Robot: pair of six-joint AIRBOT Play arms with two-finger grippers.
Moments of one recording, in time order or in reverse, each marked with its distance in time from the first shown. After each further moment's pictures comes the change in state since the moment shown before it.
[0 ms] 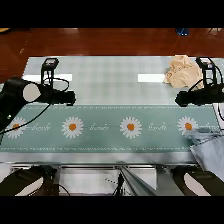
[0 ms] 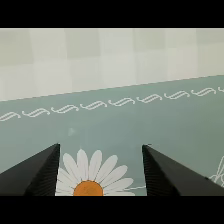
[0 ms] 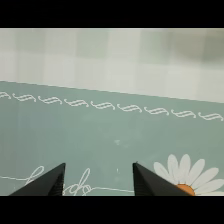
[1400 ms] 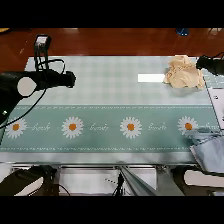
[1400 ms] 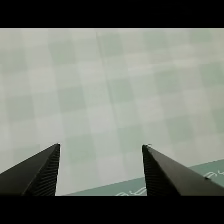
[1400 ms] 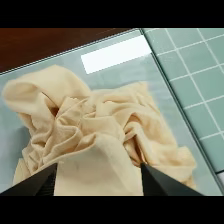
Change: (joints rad) left arm 0.023 -0.012 0.068 0.003 0.302 0.108; right arm -0.268 -0.507 0.325 -0.043 -0.642 0.181
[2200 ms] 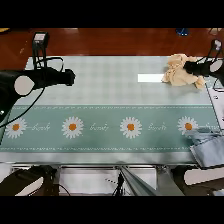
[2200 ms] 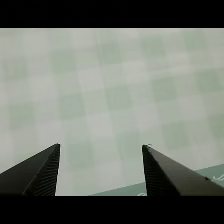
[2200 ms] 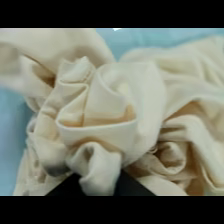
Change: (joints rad) left arm 0.000 0.013 0.026 0.000 -0.004 0.002; right arm 0.028 -0.164 0.098 0.188 0.008 -0.159
